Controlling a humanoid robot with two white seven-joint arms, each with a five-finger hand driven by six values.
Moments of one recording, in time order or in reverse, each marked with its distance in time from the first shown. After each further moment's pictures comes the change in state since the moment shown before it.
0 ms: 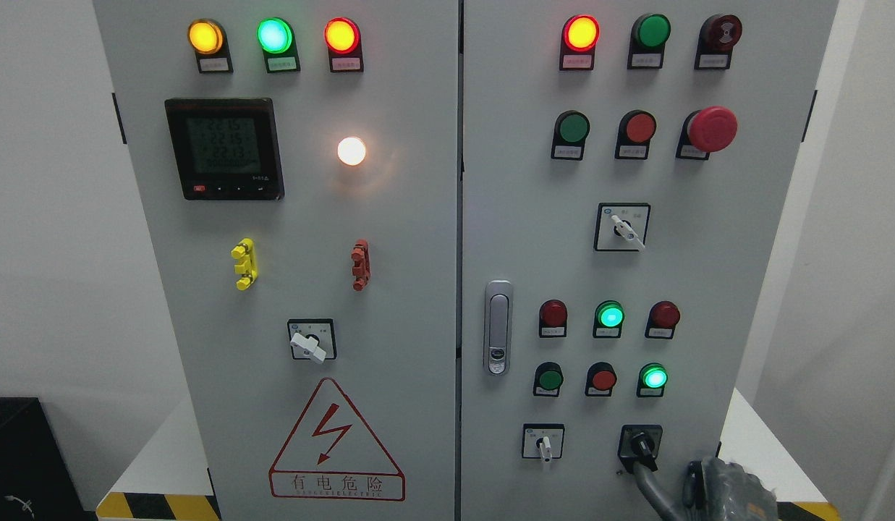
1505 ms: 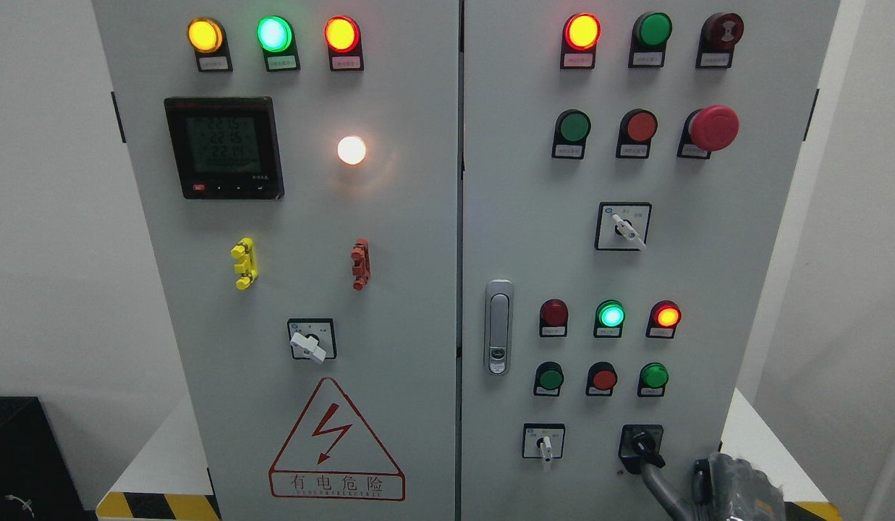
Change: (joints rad) left arm 0.000 0.000 0.000 0.000 0.000 0.000 0.000; right arm -0.012 -0.001 -0.017 -0.005 -0.007 0.001 0.003
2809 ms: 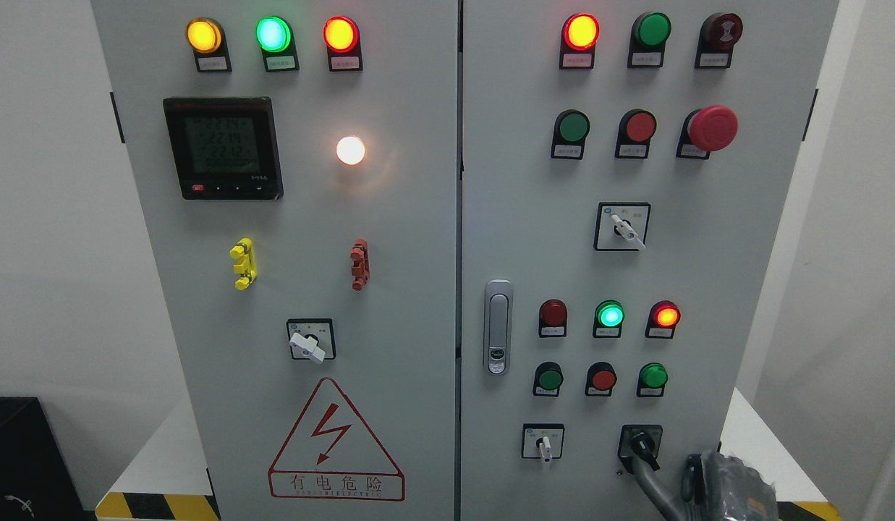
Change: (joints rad) left arm 0.000 0.000 0.000 0.000 0.000 0.000 -0.001; right arm 0.018 0.000 0.035 -0.020 -0.009 -0.011 0.000
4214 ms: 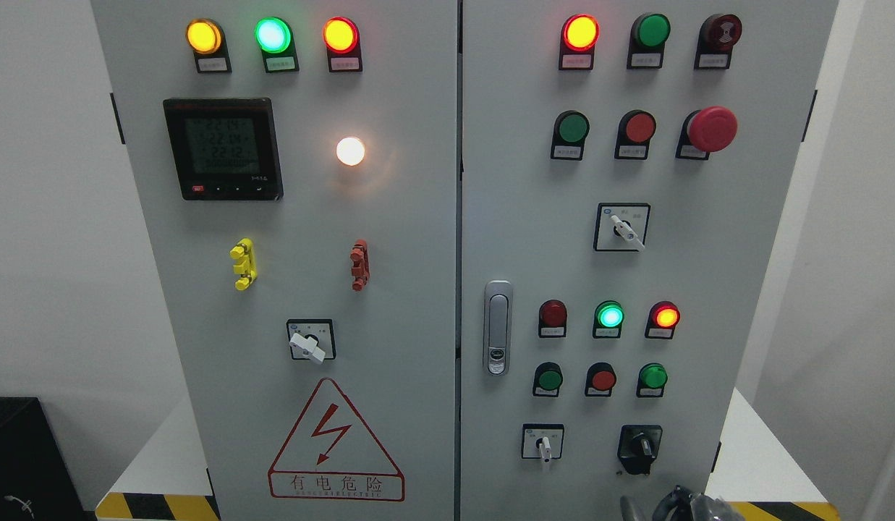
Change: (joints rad) left arm 0.000 0.000 0.000 0.000 0.000 0.000 0.001; right arm 0.207 0.011 0.073 -0.155 -0.341 -0.057 -0.052
